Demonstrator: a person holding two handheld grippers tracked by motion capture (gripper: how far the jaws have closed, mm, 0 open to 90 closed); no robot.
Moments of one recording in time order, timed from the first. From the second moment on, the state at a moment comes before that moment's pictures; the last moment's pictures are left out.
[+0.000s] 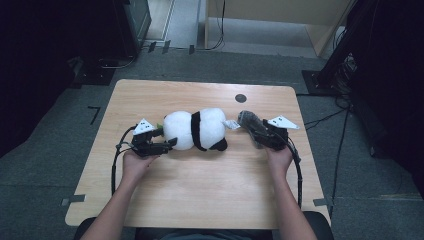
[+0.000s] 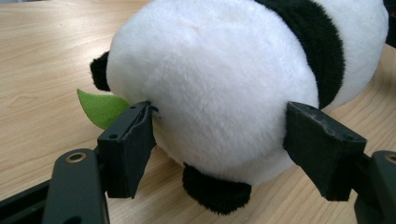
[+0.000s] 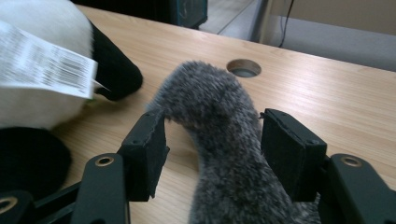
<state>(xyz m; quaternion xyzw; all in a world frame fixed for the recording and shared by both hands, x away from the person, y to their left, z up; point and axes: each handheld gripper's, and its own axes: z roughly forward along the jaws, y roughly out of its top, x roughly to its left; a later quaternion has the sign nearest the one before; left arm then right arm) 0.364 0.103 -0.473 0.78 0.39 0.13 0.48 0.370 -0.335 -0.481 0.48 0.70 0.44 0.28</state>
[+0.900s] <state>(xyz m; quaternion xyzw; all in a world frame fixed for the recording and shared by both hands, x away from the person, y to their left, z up) 0.364 0.103 -0.475 0.78 0.38 0.14 0.48 0.401 -0.332 -0.519 0.53 0.71 0.38 0.27</state>
